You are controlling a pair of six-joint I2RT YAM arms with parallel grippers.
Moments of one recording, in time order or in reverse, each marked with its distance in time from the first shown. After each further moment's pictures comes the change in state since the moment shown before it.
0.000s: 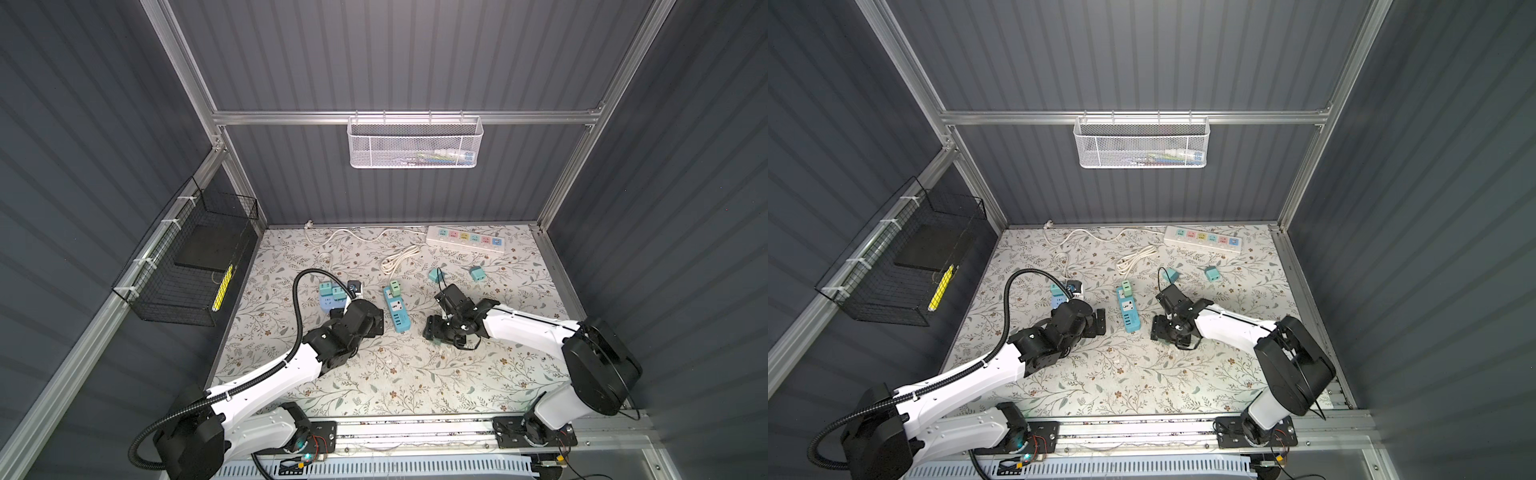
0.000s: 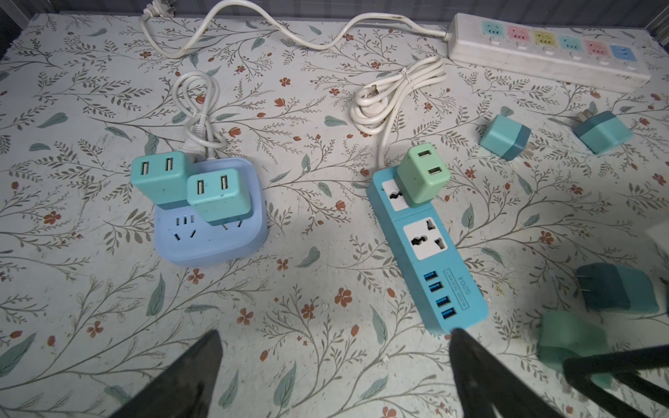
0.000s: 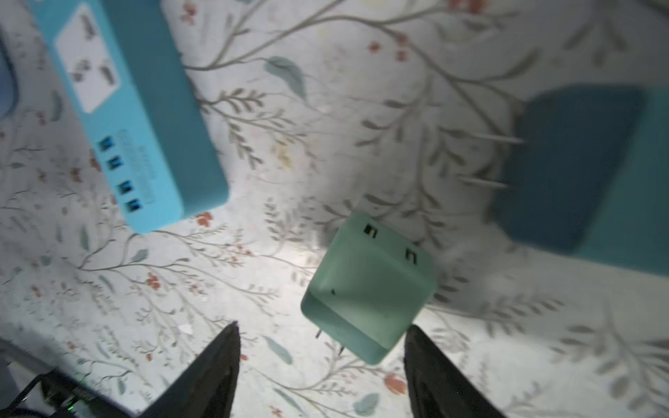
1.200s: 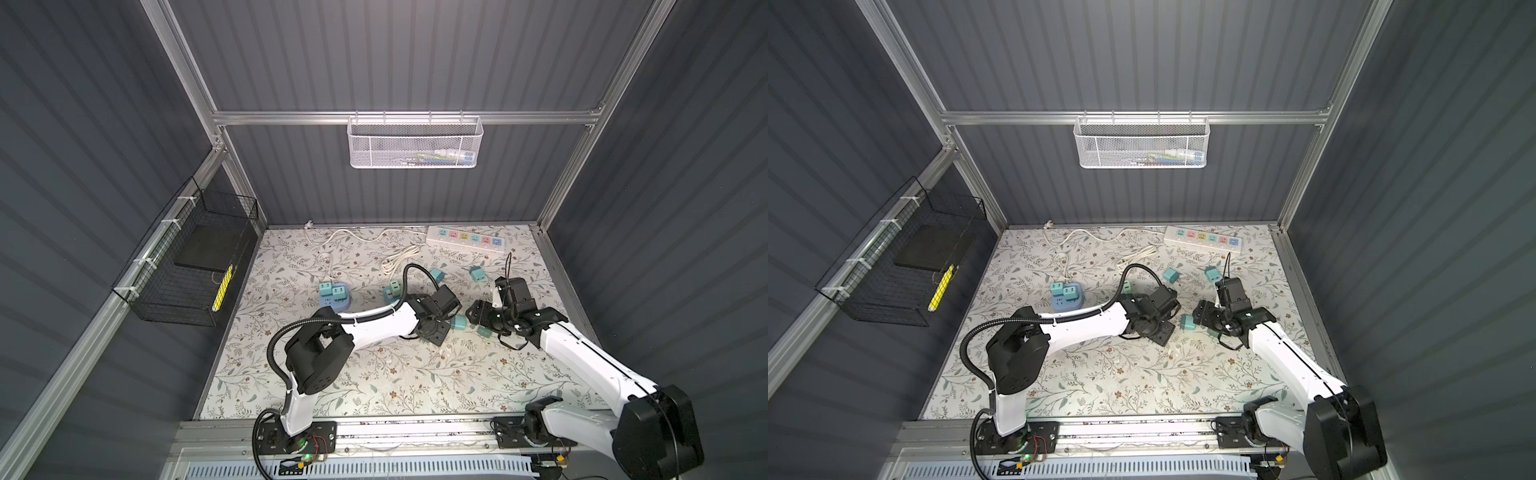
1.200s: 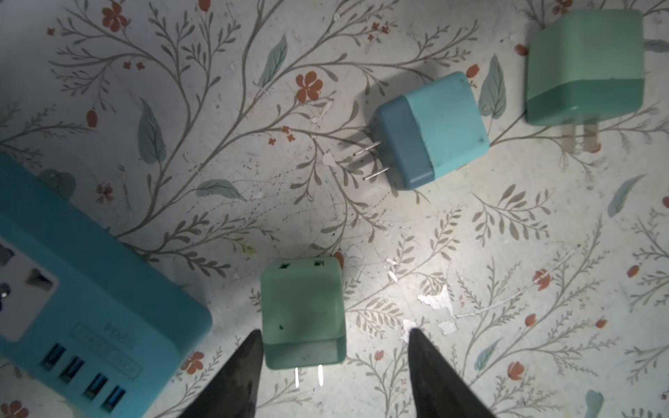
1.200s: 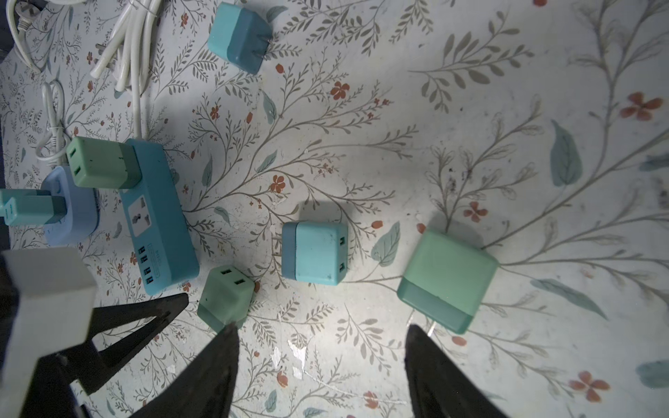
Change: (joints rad) left arm -0.195 0.833 0.750 -0.341 0.413 0.156; right arm -0.404 -0.426 -0.200 -0.055 0.033 -0.229
